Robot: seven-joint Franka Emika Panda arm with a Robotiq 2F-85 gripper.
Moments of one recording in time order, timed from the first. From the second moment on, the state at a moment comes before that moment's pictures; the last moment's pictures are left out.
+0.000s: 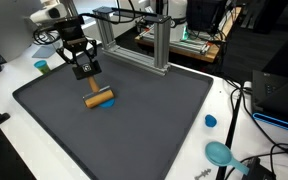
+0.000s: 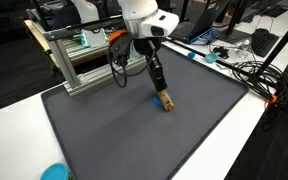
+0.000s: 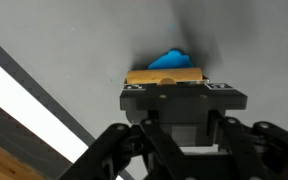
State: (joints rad) arm -0.20 0.45 0.02 -1.81 0.32 2.35 -1.48
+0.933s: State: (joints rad) arm -0.18 0.49 0.00 -1.74 0.18 2.29 -1.24
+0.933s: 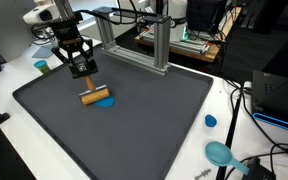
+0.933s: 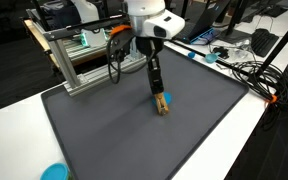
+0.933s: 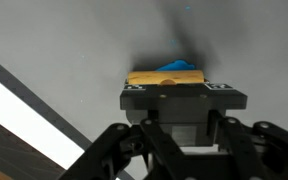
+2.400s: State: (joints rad) arm -0.26 -0.09 0.00 -2.11 0.53 2.40 -1.16
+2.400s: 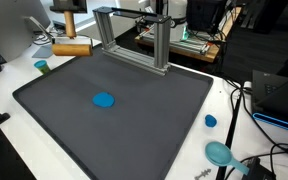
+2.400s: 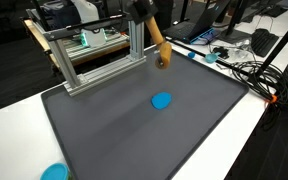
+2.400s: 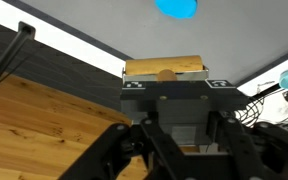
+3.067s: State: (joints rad) arm -0.28 -0.33 0.13 -2.27 0.16 2.49 -0.68
